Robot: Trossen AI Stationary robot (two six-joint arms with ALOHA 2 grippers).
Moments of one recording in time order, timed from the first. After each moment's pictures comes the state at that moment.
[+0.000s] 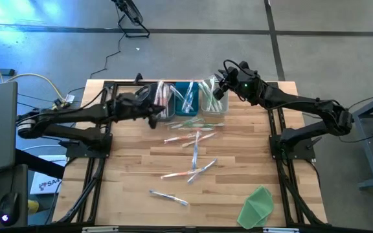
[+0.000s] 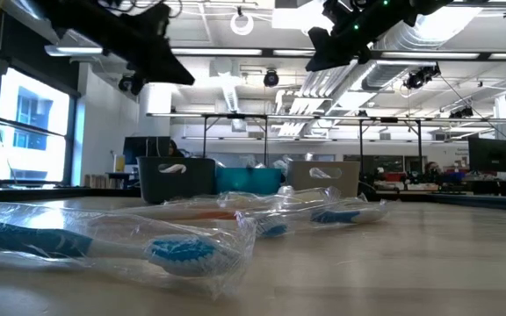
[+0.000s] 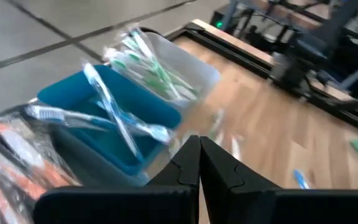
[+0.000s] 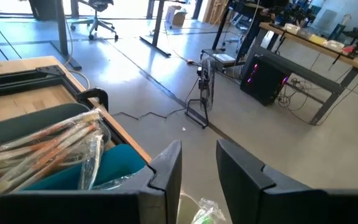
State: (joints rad) left arm 0.28 0.97 0.66 -0.01 -0.12 -0.33; right arm -0.44 1.28 0.99 0.02 0.41 -0.10
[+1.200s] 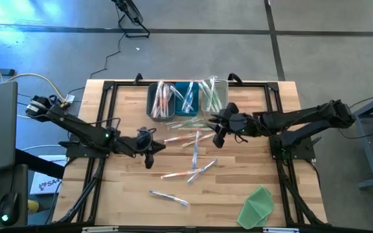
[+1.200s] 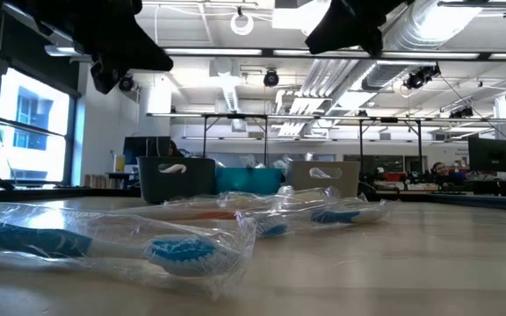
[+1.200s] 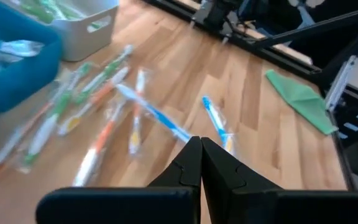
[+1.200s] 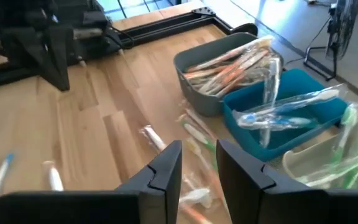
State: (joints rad) left arm -0.37 1.07 0.58 0.08 -0.49 -0.61; right arm 0.10 1.25 0.99 -0.29 0.43 0.36
